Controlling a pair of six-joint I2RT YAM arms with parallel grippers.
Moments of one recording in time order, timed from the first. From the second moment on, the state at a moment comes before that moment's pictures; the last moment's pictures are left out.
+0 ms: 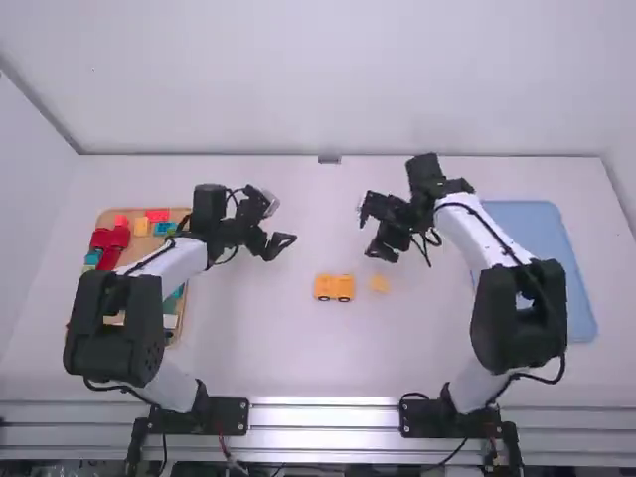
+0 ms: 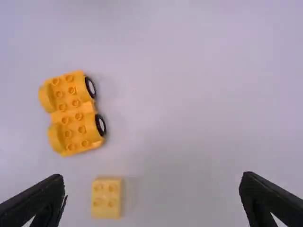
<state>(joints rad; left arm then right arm) -0.04 1.65 0.87 0.02 0.74 0.45 0.18 1.78 1.32 -0.83 -0.54 -1.05</state>
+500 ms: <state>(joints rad) -0.05 1.70 0.87 -0.03 1.04 0.84 0.01 1.77 0.94 -0.44 -0.96 -1.18</state>
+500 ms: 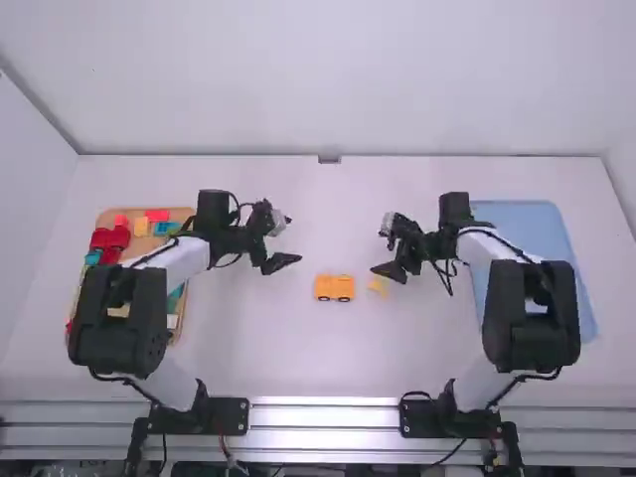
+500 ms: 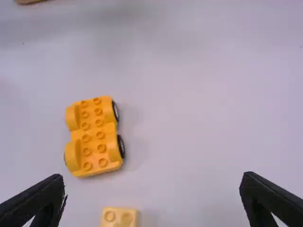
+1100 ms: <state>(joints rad) -0.05 1.73 0.87 0.03 1.11 0.89 -0.04 1.77 0.54 0.12 -0.97 -1.06</state>
